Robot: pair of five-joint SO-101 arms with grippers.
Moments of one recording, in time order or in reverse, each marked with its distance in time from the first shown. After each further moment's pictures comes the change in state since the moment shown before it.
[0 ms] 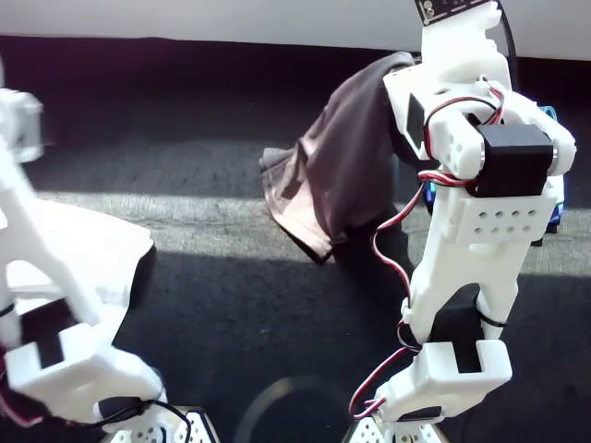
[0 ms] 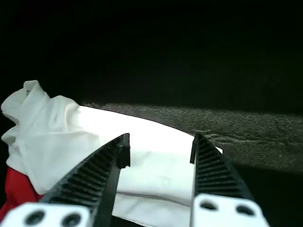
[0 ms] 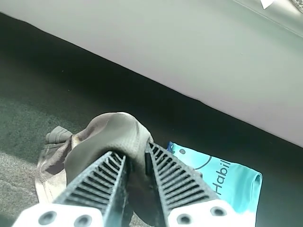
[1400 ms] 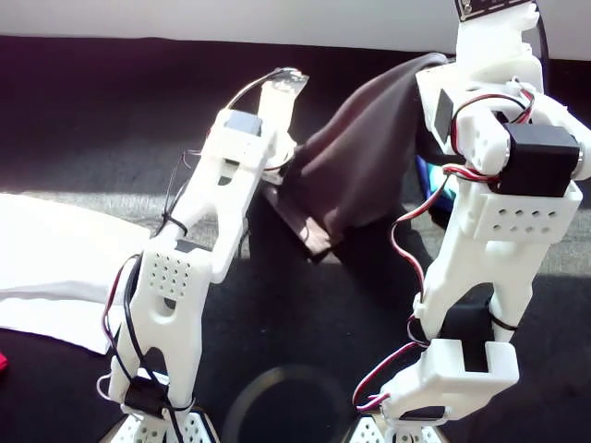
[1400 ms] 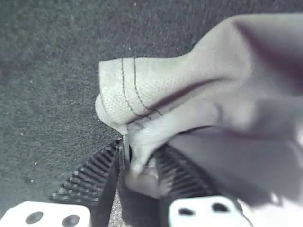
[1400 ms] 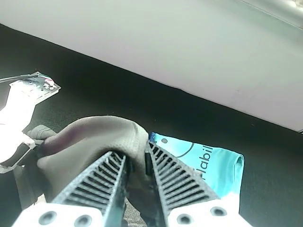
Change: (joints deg) left arm 35.8 43.1 -1.5 -24.4 15.0; right arm 5.1 0.0 0.5 0.0 0.0
